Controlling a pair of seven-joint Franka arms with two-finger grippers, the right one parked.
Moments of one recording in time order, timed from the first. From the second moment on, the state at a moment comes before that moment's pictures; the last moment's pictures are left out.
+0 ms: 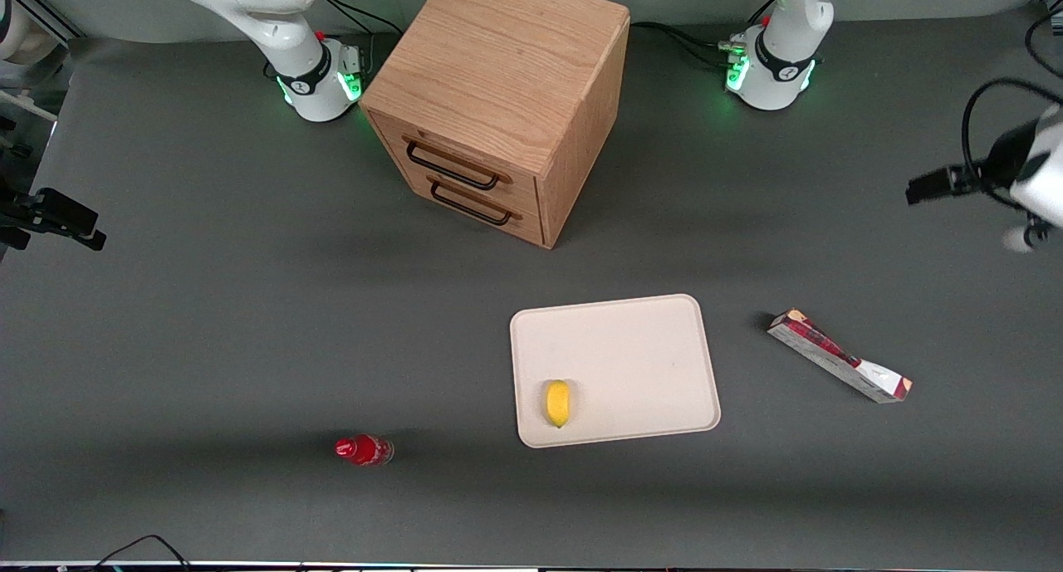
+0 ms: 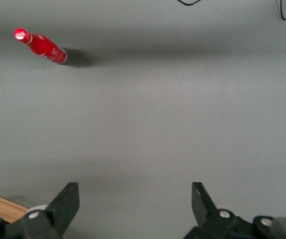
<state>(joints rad) 0.08 0.12 -0.08 -1.53 0.01 1.42 -0.23</state>
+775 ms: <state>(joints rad) 0.09 0.65 -0.05 -1.48 0.01 1.94 -0.45</state>
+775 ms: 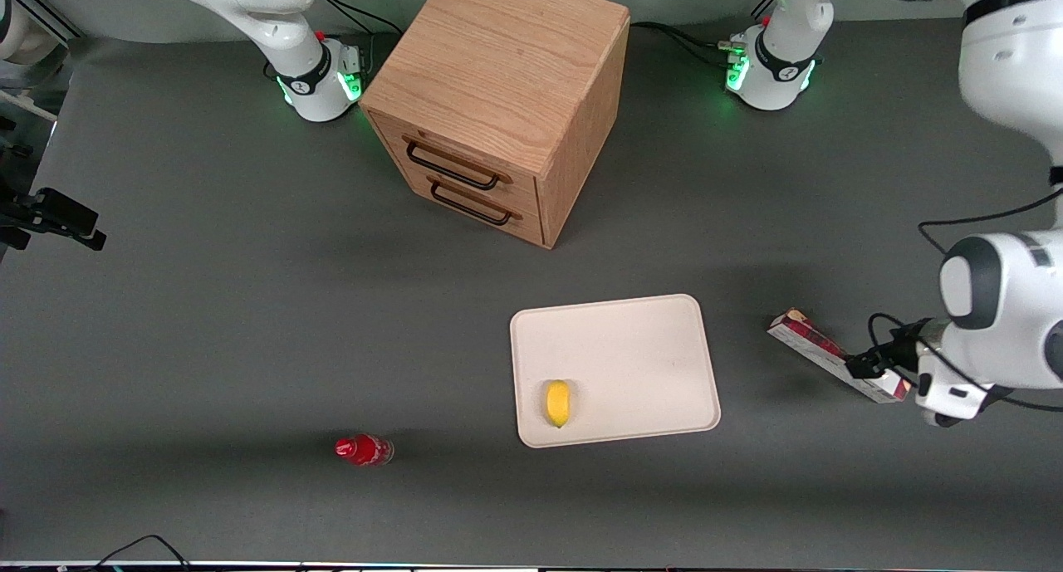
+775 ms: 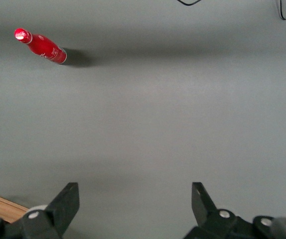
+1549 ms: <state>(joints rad) 0.09 0.70 -0.03 -1.56 0.01 2.11 -0.46</state>
